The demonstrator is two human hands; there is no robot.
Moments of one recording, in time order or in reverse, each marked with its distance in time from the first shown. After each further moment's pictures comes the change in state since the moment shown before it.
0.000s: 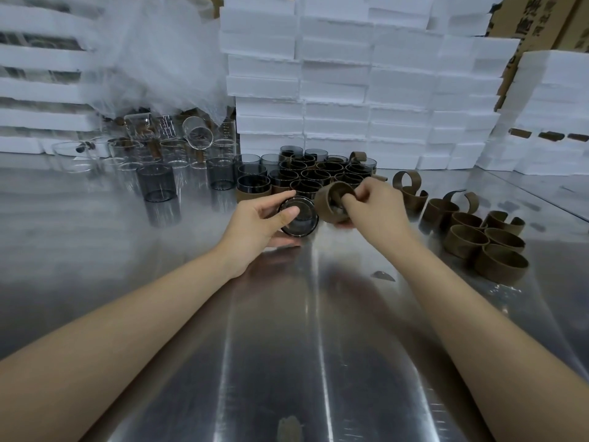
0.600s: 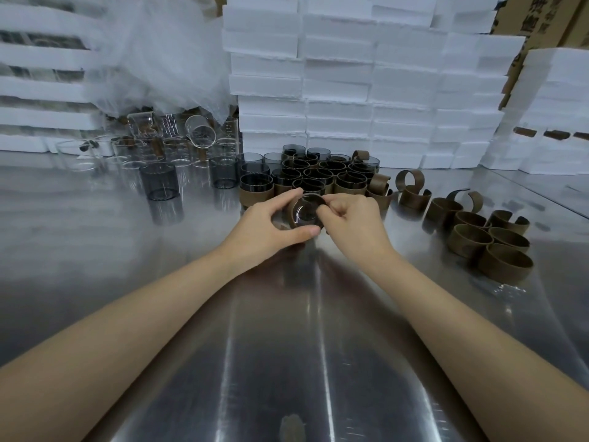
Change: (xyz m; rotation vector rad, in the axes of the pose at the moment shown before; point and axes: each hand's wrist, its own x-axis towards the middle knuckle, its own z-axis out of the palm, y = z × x) left_hand -0.006 0.007 -0.002 0.624 -0.090 0.166; right_hand -0.015 0.007 0.028 -0.110 -0.084 -0.243
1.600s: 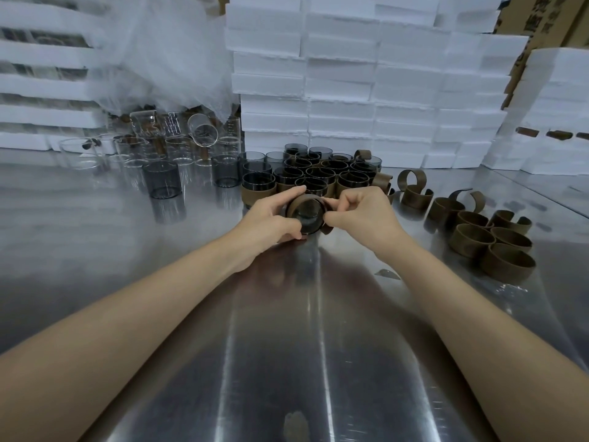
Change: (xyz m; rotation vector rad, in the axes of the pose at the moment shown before) left_hand 0.009 0.007 0.002 -0.414 -0.045 -0.254; right_hand 0.010 0.004 -0.016 0.311 -0.127 0.186
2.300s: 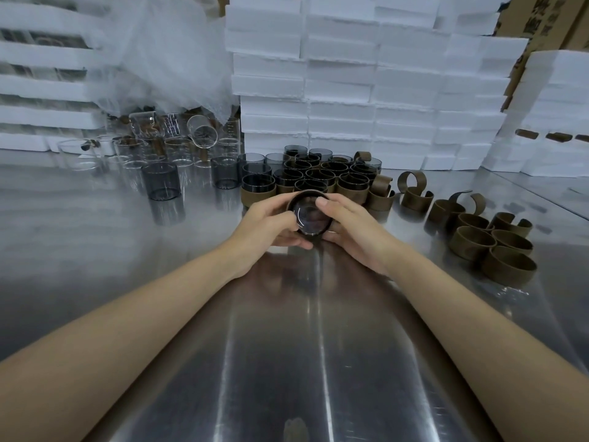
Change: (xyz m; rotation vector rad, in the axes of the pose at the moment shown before) left_hand -0.010 0.001 -0.001 -0.038 -0.074 0.127; right_hand -0.003 0.007 0.009 0.493 -0.297 0.236
